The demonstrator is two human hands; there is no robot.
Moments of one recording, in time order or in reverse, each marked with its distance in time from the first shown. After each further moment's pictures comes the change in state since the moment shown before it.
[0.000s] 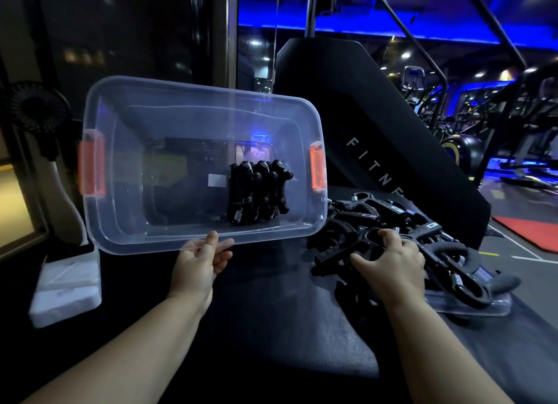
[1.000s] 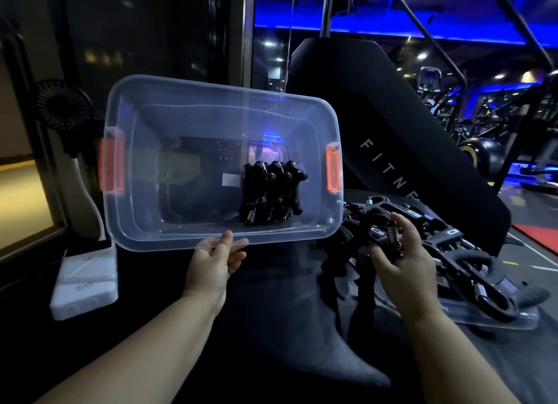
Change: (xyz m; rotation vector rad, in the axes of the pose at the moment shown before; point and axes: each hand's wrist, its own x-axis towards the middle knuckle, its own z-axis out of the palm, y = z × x) left_hand 0.002 -0.002 -0.001 -0.013 -0.010 0.005; right_hand -0.009 -0.011 -0.003 0.483 0.084 -0.265
